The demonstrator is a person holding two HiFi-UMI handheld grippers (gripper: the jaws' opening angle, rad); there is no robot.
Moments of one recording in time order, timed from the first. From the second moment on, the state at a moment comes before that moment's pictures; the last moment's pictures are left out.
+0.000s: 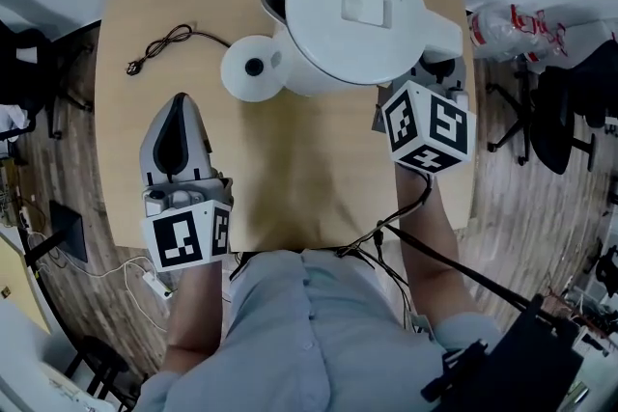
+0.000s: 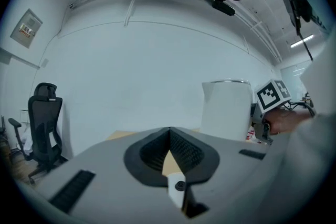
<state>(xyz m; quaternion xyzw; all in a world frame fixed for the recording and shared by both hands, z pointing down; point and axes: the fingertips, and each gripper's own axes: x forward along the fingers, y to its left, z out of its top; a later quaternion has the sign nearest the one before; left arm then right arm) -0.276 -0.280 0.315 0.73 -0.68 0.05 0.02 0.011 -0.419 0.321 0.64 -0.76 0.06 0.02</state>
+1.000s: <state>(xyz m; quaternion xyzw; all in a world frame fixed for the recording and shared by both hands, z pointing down) -0.207 -0.269 0.324 0.76 -0.64 0.09 0.01 0.089 -0.368 0.426 0.66 -0.74 0.07 0.05</state>
